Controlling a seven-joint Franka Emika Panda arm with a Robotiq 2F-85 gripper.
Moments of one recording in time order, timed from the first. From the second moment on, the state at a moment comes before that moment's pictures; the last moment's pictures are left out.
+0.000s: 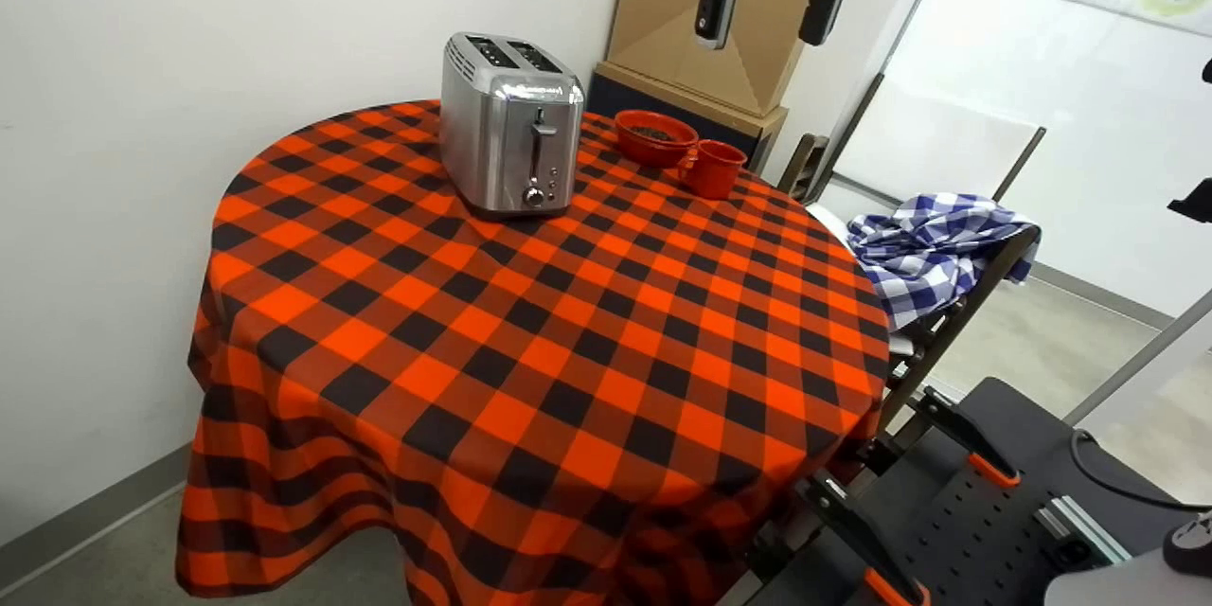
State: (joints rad) arm 0.02 -0.35 0.26 -2.43 -0.09 2.05 0.46
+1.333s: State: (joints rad) arm 0.12 0.26 0.13 -1.95 -0.31 2.19 0.41
